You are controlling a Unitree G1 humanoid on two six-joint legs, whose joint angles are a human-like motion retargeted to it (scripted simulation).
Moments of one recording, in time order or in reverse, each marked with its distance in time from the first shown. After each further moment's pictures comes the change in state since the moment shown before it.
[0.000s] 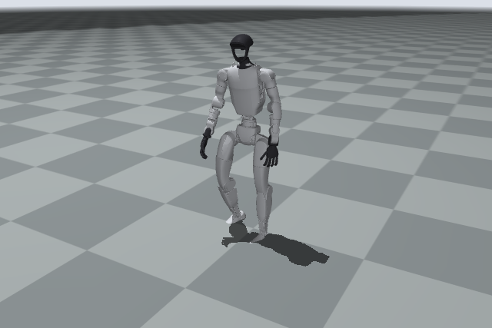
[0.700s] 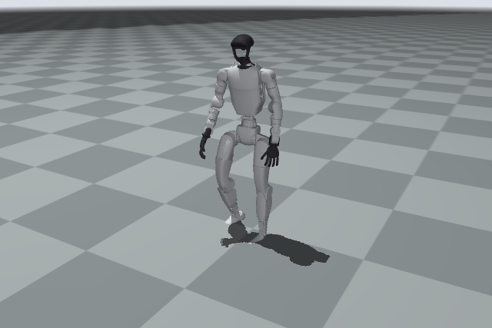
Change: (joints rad) left arm -0.011 0.024 -0.032 -0.010 0.131 -0.017 -0.026; right arm 0.009 -0.007 0.016 -0.002 -0.125 -0.009 -0.037; waist 0.016 -0.018 -0.027; left_leg -0.035 -0.018 -0.024 -0.001 0.019 0.000; right_leg -0.040 -0.014 0.014 0.028 -0.010 0.002
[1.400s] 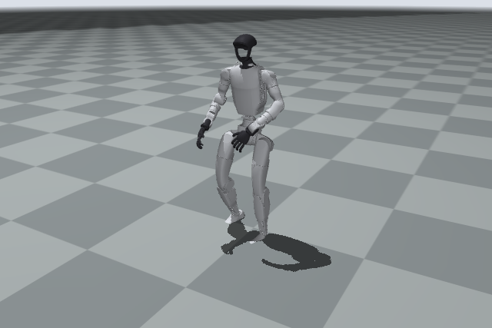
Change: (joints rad) left arm -0.162 0.235 -0.171 -0.792 -0.119 -0.028 -0.369; right arm 0.079 -0.096 0.002 -0.600 -0.056 0.012 0.061; waist -0.078 -0.009 -0.016; left_leg -0.158 0.013 0.030 0.323 -0.184 0.000; right_leg -0.077 0.029 0.100 0.093 -0.025 -0.018
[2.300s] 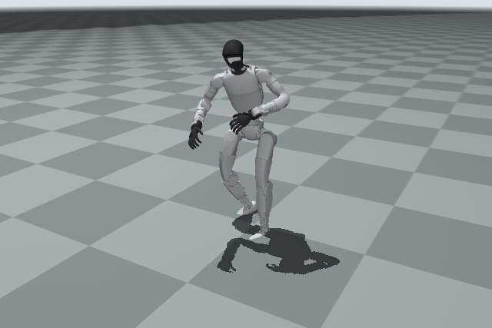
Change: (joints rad) left arm -0.328 0.122 0.018 -0.569 -0.068 -0.003 -0.040; right arm -0.160 -0.292 -0.254 -0.384 -0.091 -0.034 -0.001; waist 0.319 0.098 0.021; left_leg -0.296 -0.065 -0.147 -0.099 0.151 0.000; right_leg -0.125 -0.110 -0.401 0.081 0.089 -0.182
